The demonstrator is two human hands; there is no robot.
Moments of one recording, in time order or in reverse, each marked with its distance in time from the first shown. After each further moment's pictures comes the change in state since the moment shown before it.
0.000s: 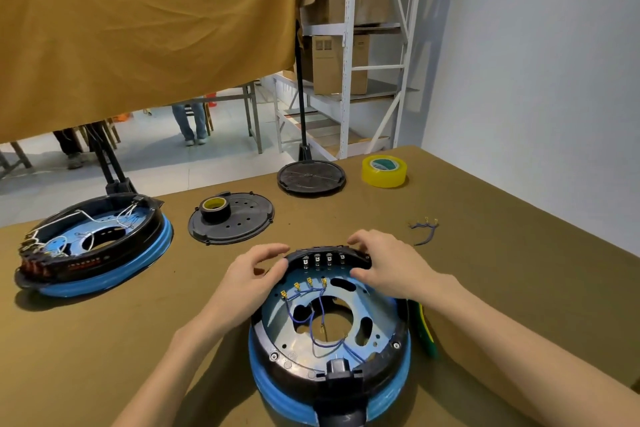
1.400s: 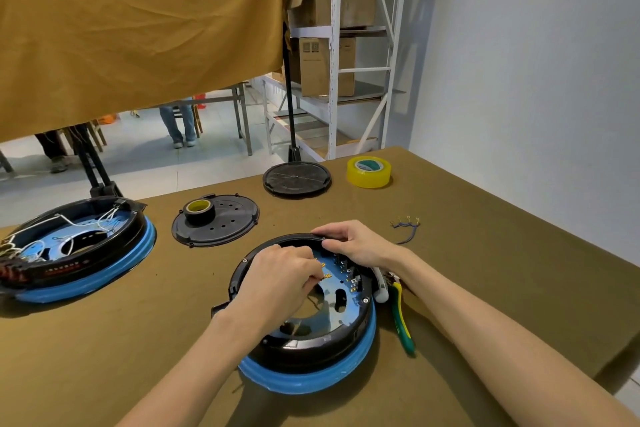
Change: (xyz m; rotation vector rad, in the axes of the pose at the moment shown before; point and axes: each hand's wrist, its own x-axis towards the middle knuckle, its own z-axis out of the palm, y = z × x) left_hand 0.000 0.066 0.045 0.805 0.022 0.602; right_hand 0.037 0.018 0.001 0.660 -0.181 -0.003
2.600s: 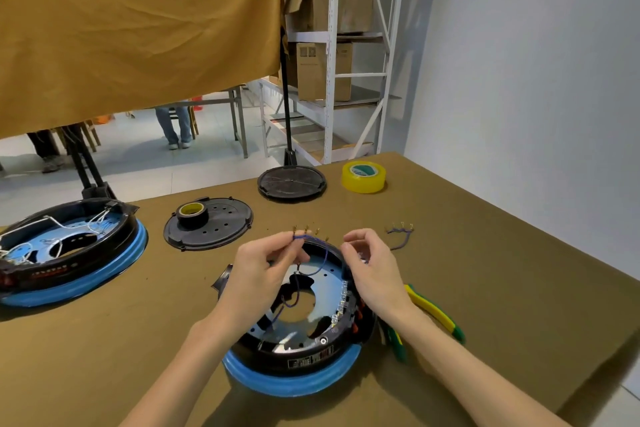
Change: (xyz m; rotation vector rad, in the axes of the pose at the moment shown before) left_hand 0.001 -0.009 0.005 -0.978 0.278 -0.366; right_hand -0.055 0.005 0.034 0.168 0.640 -0.042
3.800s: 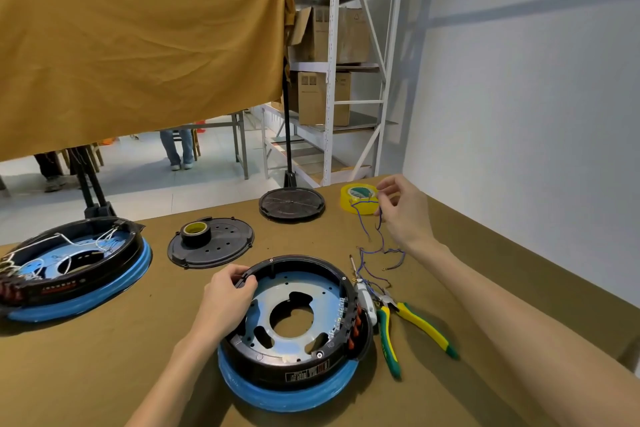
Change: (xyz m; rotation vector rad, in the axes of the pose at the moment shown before) left_hand -0.003 -0.059 -0.035 0.304 0.176 -0.489; right_hand 0.099 -0.038 -0.068 -0.234 0.228 -0.284
